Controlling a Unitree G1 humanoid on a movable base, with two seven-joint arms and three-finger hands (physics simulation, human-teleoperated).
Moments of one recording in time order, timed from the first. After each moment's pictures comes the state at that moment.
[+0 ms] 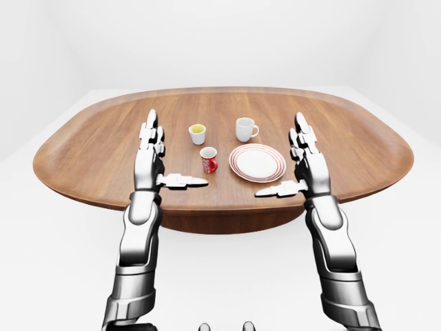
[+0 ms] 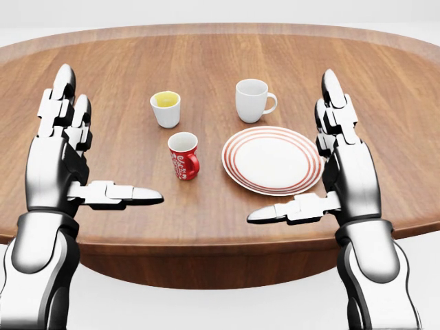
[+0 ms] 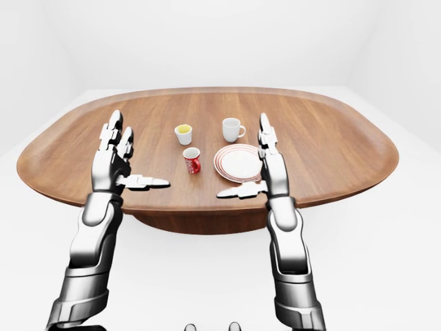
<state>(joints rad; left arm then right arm) -0.33 0.09 0.09 -0.10 -0.03 0.09 -0.02 -0.25 -0.08 -0.07 -0.20 -0.07 0.09 0.08</state>
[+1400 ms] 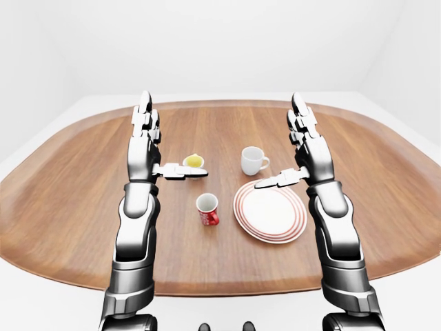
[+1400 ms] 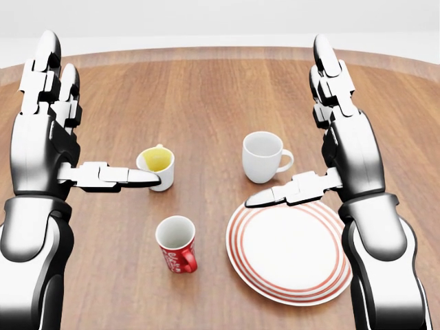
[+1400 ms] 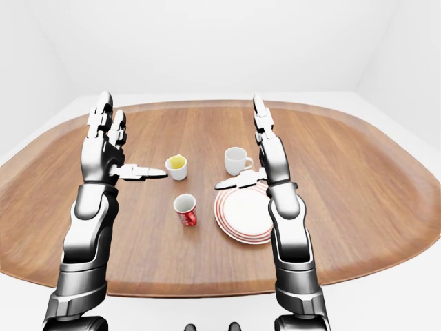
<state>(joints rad) -0.40 0.11 0.10 -0.16 -0.02 0.09 0.00 -0.36 -0.12 -0.08 -0.21 -0.11 0.09 0.15</state>
